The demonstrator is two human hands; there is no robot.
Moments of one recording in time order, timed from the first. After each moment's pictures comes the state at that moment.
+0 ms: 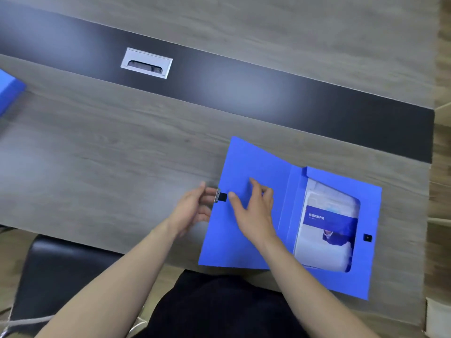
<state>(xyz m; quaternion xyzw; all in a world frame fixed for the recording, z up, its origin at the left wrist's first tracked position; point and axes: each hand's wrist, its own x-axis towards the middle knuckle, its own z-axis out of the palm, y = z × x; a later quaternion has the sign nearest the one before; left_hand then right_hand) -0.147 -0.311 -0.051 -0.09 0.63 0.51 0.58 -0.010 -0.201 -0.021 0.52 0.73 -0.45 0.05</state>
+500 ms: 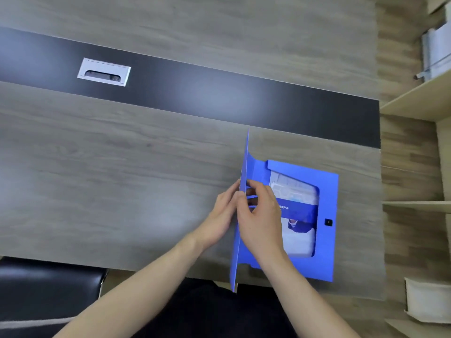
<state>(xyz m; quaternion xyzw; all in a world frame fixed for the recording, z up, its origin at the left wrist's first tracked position) -0.014 -0.228 -0.004 0.17 0.60 0.50 0.59 0.066 -0.163 0.064 0.55 0.69 -0.46 -0.11</state>
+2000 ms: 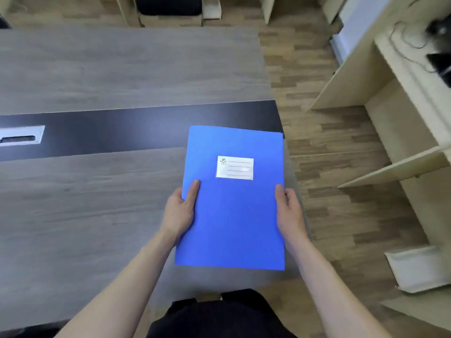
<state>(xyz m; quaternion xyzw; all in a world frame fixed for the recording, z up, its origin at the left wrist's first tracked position) 0.109 -0.108 0.060 0.14 0.74 0.44 0.49 0.338 -0.011 0.048 0.62 0.45 -0.58 -0.27</state>
